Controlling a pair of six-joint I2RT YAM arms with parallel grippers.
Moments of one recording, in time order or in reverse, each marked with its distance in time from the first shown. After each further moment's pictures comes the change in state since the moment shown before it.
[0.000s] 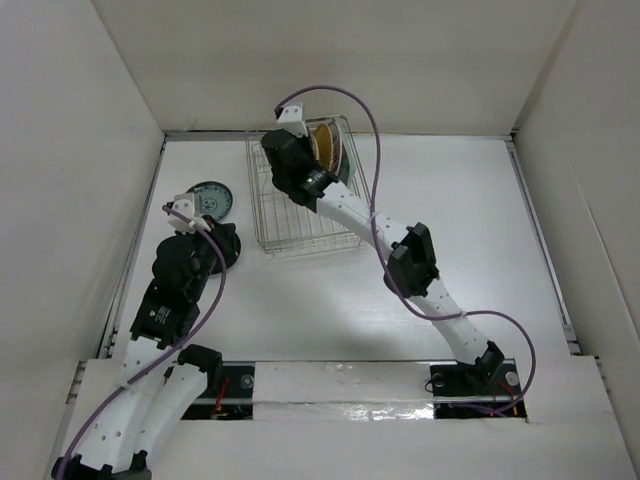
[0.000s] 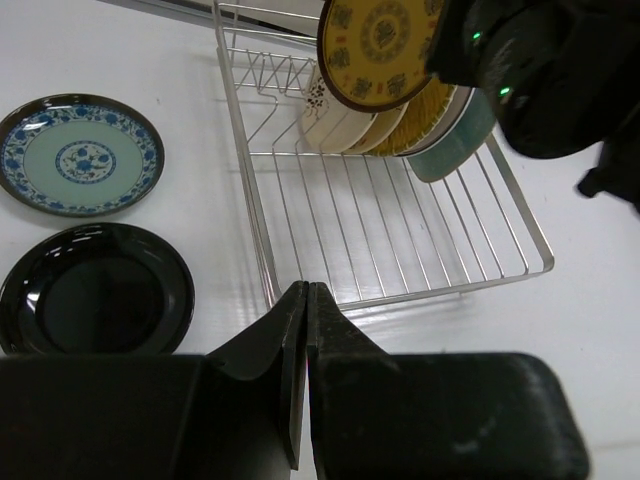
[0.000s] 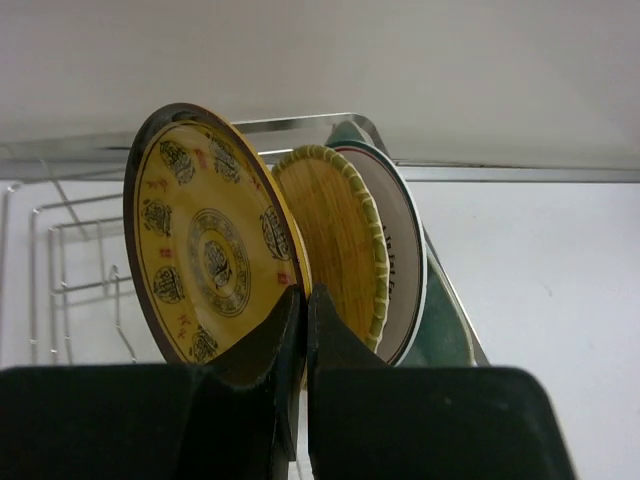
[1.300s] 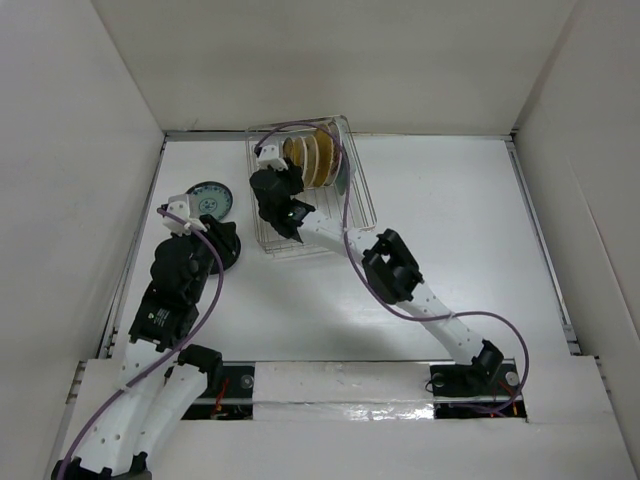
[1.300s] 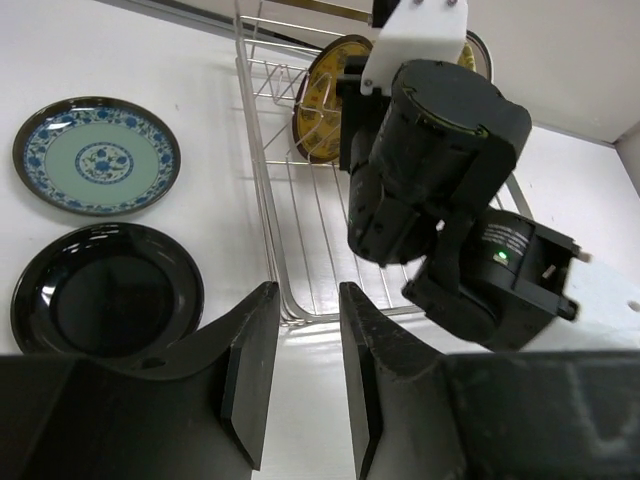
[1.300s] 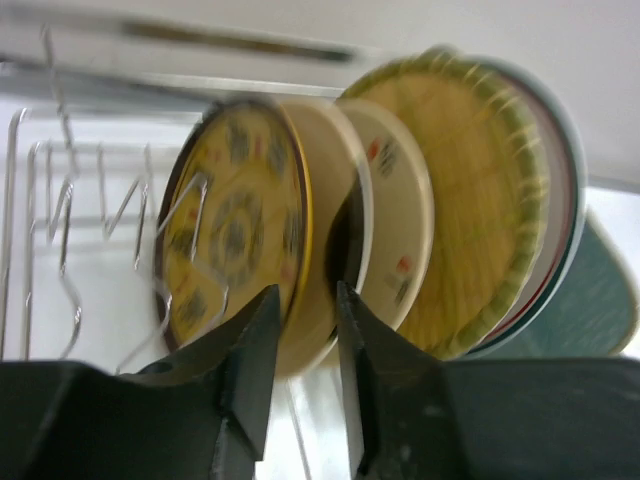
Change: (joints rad) left arm 0.000 -0.010 0.000 -0.003 -0.042 -0.015; right arm 0.064 0.175 -0.137 0.454 0.070 -0.254
